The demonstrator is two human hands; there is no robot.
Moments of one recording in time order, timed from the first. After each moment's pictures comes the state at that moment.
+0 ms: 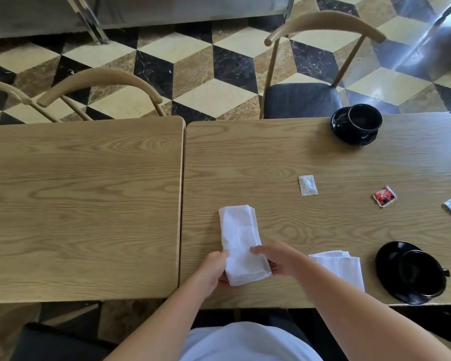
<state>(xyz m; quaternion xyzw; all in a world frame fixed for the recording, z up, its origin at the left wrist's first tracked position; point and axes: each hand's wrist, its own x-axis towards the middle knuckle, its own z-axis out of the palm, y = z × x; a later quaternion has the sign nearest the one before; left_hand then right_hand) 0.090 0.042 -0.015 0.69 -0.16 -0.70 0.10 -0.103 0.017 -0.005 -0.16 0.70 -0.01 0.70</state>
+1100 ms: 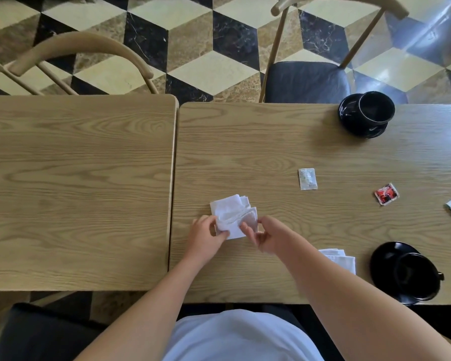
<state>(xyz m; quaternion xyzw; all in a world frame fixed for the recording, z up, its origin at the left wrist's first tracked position) 0.092 -0.004 -0.020 0.71 -0.53 -0.45 0.13 -0.092 -0.039 0.000 0.18 0.64 -0.17 0.72</state>
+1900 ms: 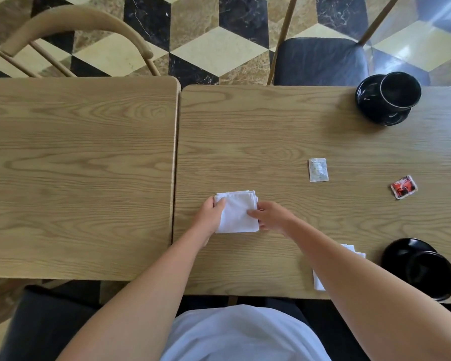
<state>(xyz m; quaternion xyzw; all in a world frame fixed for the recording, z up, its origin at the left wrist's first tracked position) 0.085 -0.042 -0.031 0.72 -0.27 -0.63 0.14 -0.107 -0.054 -0.027 -0.38 0.65 0.02 0.66</state>
